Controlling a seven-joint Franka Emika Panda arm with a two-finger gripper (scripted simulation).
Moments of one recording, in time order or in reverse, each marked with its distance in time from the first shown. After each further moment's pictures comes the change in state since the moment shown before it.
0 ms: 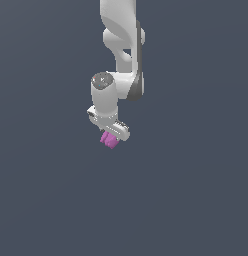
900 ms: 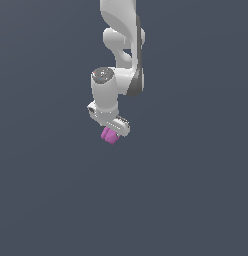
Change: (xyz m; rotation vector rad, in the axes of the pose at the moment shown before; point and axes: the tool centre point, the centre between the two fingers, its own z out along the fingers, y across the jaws) arm -0.015 0.009 -0.009 -0.003 -0.006 -0.001
